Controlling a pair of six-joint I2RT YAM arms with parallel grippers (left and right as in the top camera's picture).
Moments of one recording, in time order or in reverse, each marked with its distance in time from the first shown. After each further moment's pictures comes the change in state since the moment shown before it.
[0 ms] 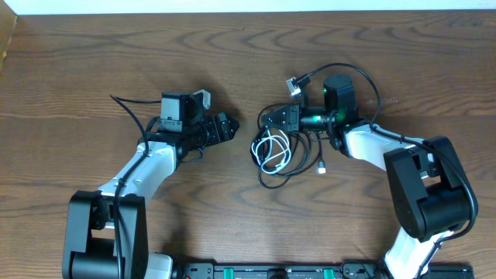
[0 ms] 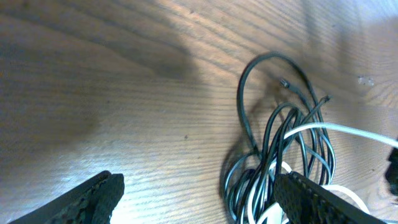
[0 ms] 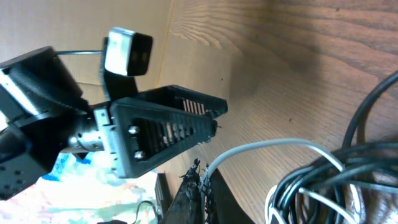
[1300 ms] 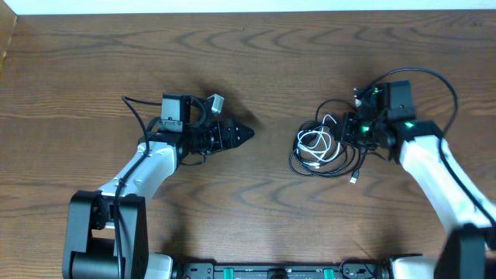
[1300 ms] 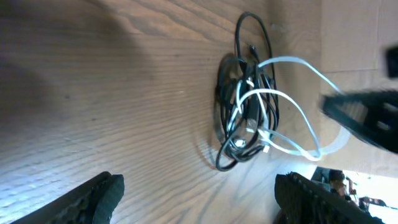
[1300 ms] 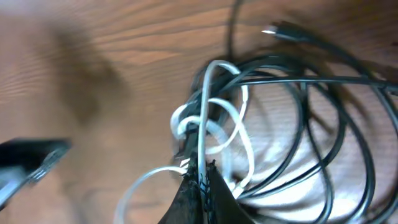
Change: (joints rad) left arm -0.008 0.000 0.000 -0.029 0.346 0.033; right arm -0.198 -0.416 0.014 -0.973 0.624 -0.308
